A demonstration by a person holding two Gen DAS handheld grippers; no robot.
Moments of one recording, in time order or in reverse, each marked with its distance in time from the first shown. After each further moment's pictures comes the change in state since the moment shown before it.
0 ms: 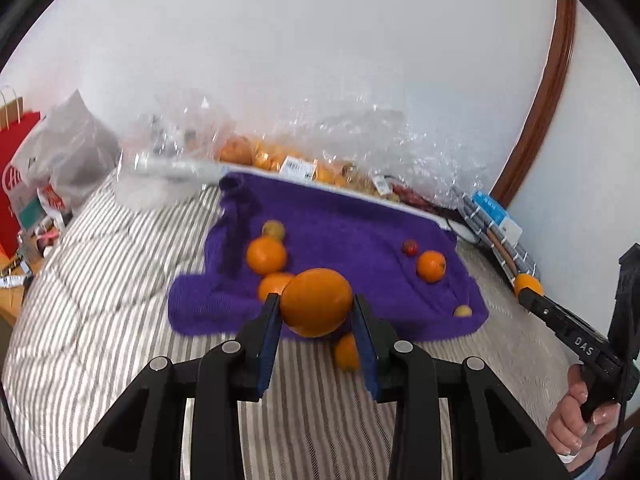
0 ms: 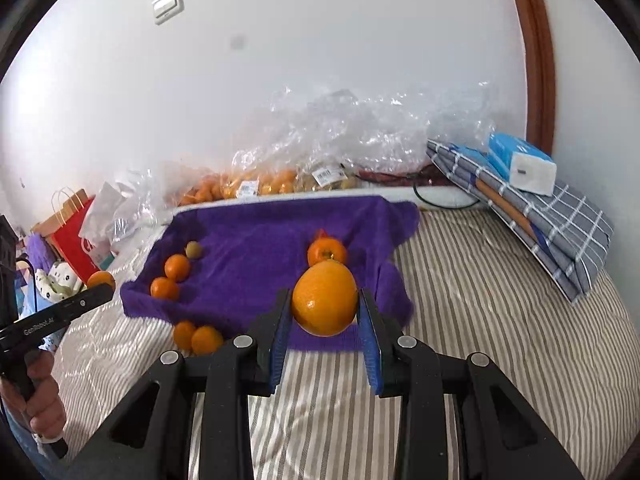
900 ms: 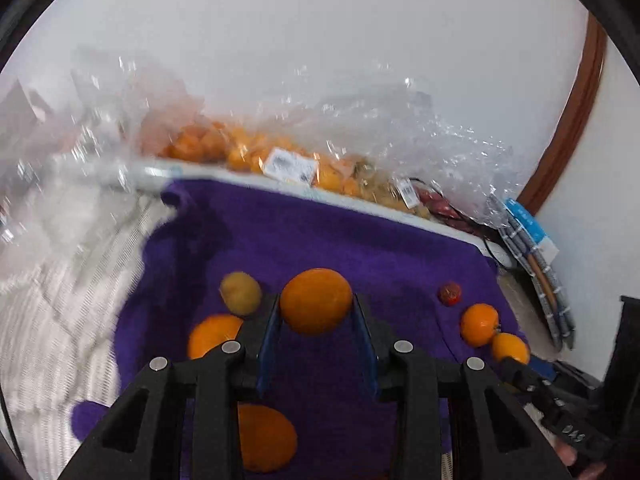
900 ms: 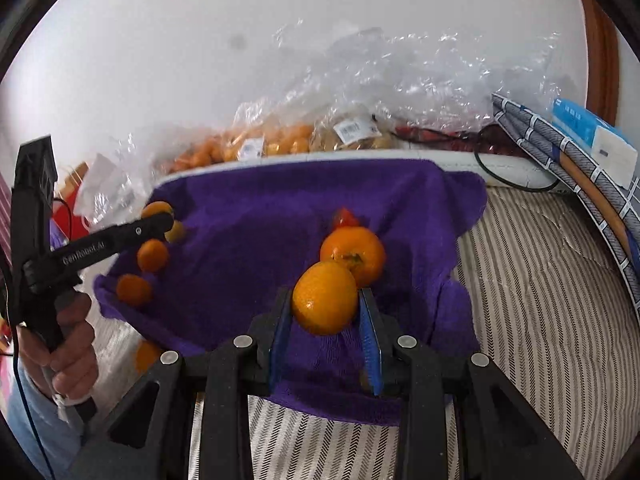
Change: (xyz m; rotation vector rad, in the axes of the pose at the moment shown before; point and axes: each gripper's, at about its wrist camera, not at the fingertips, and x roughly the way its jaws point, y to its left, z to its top) left arm 0.133 0.006 0.042 -0.033 0.079 -0.041; right arm 0.107 0.003 0.006 -0.034 0.159 0.088
